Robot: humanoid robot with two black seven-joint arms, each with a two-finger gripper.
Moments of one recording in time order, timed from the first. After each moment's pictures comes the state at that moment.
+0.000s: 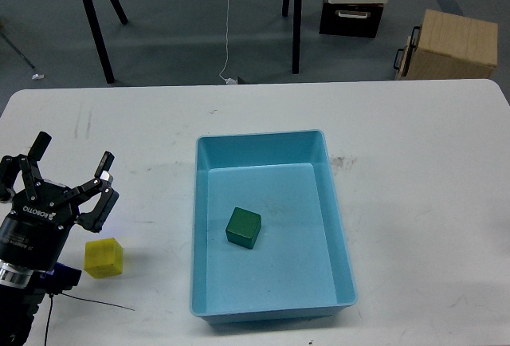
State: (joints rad) left arm 0.29 0.03 -1.62 -1.67 -0.30 -0.49 0.43; right arm -0.30 -0.42 1.77 1.41 0.46 0.49 -0.16
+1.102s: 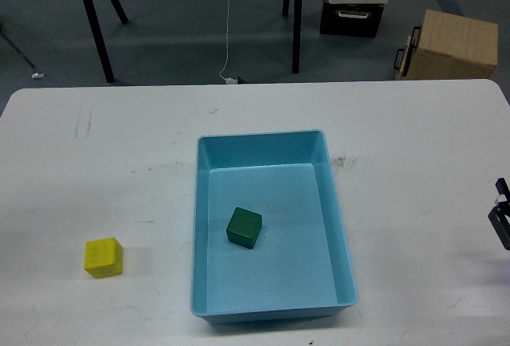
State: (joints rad) left arm -0.22 0.87 -1.60 -1.55 -0.10 -0.49 0.42; right arm -0.41 -0.22 1.68 1.49 0.36 0.49 -0.15
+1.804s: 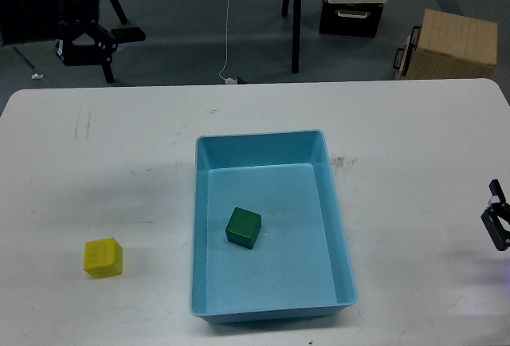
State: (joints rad) left arm -1.26 0.87 -0.44 -1.40 0.04 -0.49 0.46; right arm -0.40 -0.18 1.68 1.49 0.34 0.49 -0.15
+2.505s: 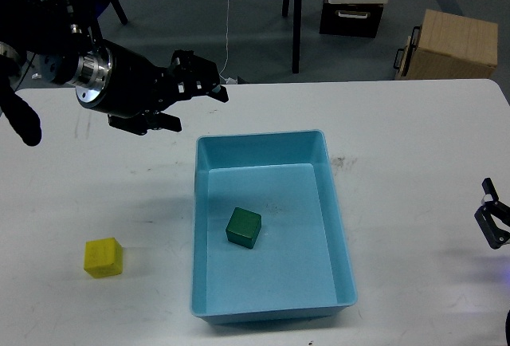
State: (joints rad) left arm -1.65 0.74 0.18 -1.54 0.16 -0.49 0.49; right arm -0.39 -0.17 1.67 1.49 0.32 0.49 -0.15
